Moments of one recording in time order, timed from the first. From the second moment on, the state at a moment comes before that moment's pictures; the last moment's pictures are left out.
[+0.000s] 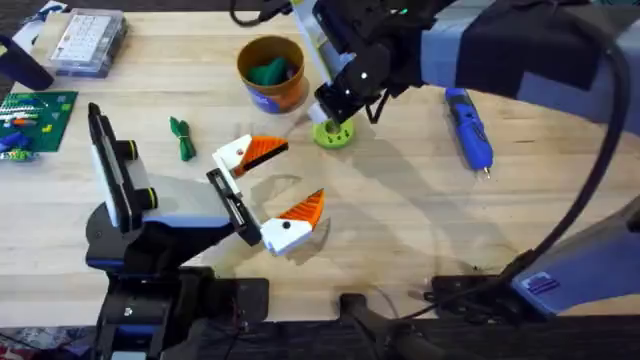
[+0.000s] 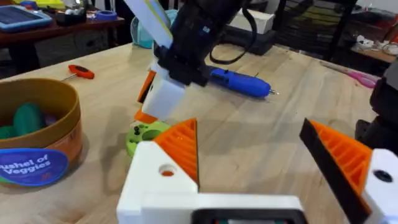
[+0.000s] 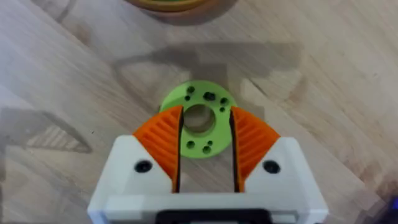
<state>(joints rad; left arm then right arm) -0.02 0.00 0.01 -0.09 0.97 -0.06 0.66 1.80 1.35 -0.65 0.05 -0.03</state>
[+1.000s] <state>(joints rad) -0.02 0.00 0.01 -0.09 0.97 -0.06 0.64 1.91 1.36 -0.59 0.03 -0.03</state>
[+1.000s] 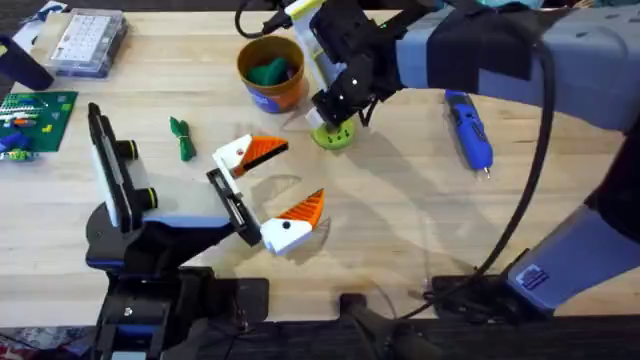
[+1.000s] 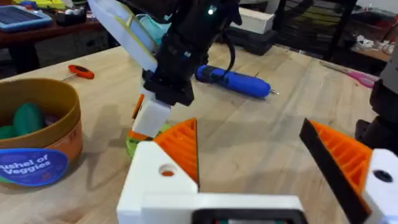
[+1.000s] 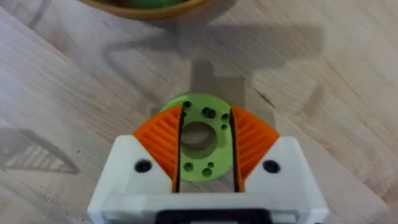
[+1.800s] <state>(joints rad) -0.02 0.00 0.01 -0.09 0.97 -0.06 0.64 1.93 1.37 -0.57 0.03 -0.03</state>
